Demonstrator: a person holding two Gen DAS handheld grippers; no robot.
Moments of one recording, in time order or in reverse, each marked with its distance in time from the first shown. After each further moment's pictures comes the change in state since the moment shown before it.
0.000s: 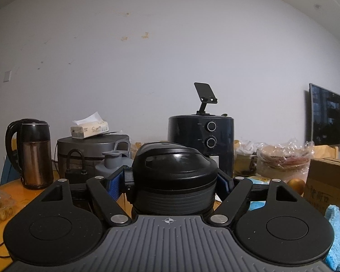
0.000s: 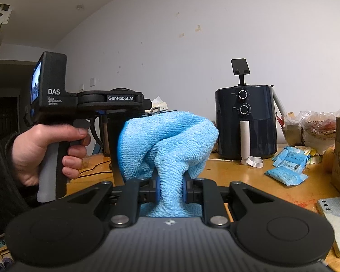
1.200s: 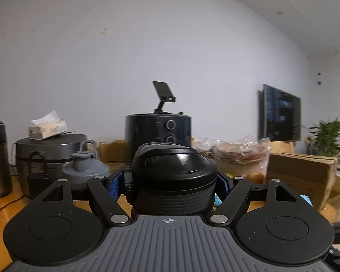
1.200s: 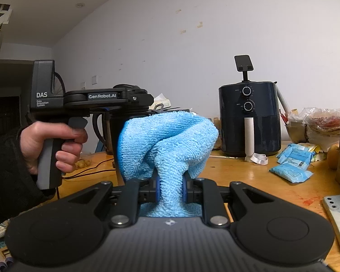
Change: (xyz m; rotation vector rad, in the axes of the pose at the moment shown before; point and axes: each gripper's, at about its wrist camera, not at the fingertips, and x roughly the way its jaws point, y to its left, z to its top) left arm 0.007 0.040 -0.003 0.021 0.002 -0.337; right arm 0.008 0.004 -0.002 0.005 0.013 0.016
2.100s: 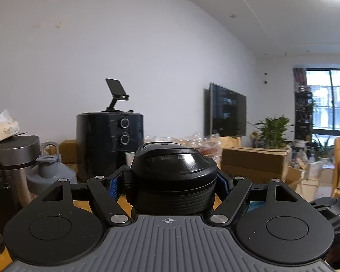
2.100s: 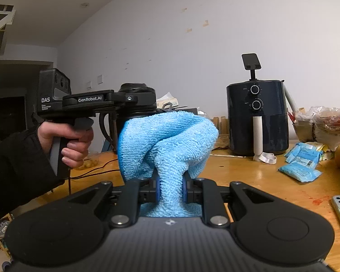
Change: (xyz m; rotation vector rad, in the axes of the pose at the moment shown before) left arm 0.004 0.041 -0.004 0.033 0.009 -0.329; right arm 0.003 0.007 -0.001 0.002 0.007 0.036
